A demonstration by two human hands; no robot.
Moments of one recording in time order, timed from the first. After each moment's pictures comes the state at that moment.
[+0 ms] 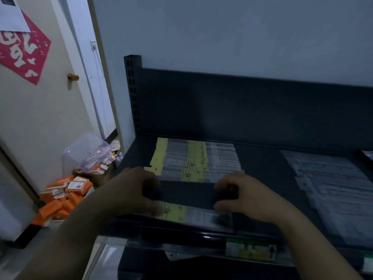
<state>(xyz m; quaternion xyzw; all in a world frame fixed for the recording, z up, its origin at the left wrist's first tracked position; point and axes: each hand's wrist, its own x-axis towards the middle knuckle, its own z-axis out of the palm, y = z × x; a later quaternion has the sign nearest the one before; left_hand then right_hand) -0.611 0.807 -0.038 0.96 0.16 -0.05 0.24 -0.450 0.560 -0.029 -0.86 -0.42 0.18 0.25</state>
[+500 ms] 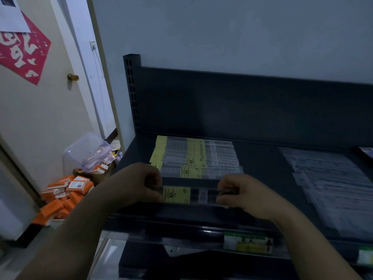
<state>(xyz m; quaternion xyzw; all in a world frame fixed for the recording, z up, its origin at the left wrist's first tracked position) -0.607 0.797 -0.027 0.95 0.15 -0.02 0.27 -0.454 0.553 -0.034 -0.80 -0.41 0.25 0.35</state>
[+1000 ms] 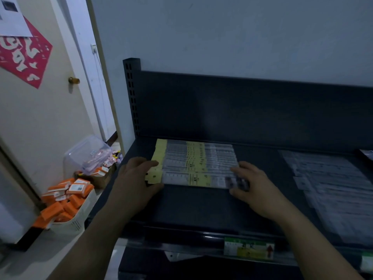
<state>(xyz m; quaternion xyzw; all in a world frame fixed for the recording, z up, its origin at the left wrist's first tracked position) -0.599 0.792 -0.057 0.93 0.27 0.14 0.20 -0.425 0.546 -0.053 -0.88 -0.38 0.07 0.27</state>
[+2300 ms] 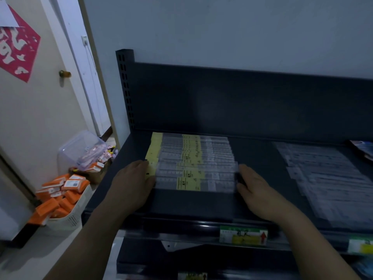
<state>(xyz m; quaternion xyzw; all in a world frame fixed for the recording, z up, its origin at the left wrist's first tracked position) -0.600 0.779 -0.057 0.94 0.27 0.11 0.17 -0.441 0.529 -0.059 -0.91 -0.34 0.16 0.19</state>
